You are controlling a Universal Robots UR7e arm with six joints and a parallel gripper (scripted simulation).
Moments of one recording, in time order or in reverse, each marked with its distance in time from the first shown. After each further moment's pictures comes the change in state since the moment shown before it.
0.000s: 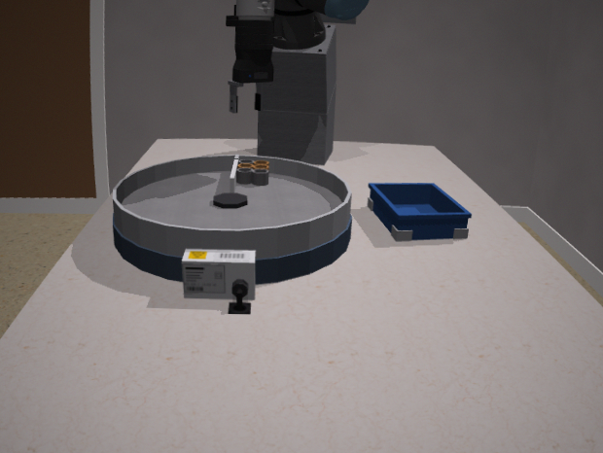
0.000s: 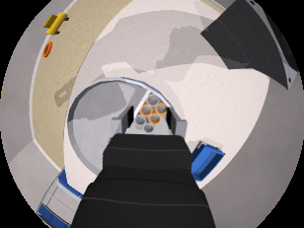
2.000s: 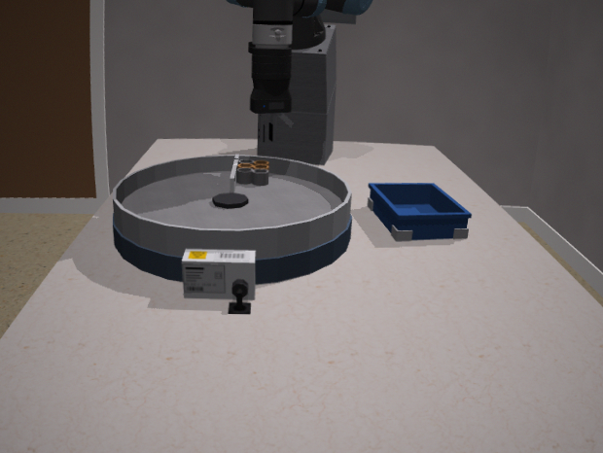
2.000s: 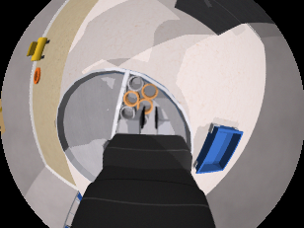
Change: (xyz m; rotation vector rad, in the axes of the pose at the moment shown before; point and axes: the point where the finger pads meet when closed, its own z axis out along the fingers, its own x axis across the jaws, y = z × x) arm 0.022 0.048 0.055 -0.003 0.012 0.251
